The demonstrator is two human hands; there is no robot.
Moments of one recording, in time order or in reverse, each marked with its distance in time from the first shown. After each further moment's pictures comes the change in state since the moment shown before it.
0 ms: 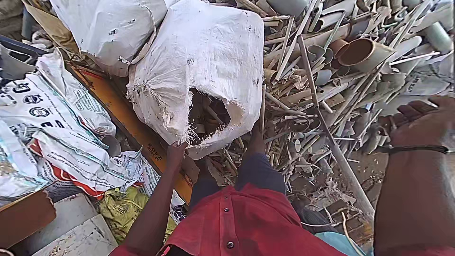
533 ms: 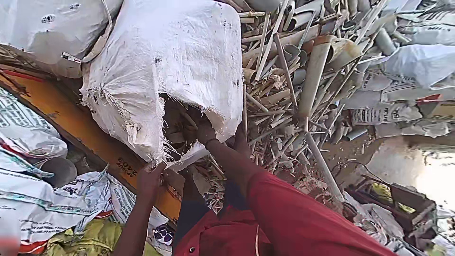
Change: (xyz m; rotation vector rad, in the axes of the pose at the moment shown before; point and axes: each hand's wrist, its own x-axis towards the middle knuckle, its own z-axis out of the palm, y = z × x) left_hand -0.001 -0.003 0.021 -0.050 0.008 0.076; right_hand -0.219 0.200 0.343 -1.169 -1.075 -0.308
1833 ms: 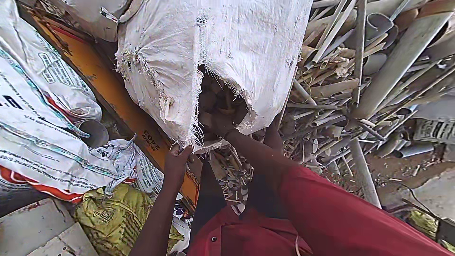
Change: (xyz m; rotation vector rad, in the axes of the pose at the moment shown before) left_hand 0.011 -0.027 -0.014 -0.110 0.032 -0.054; right_hand 0.023 -0.067 0.044 -0.198 -0.367 -0.264
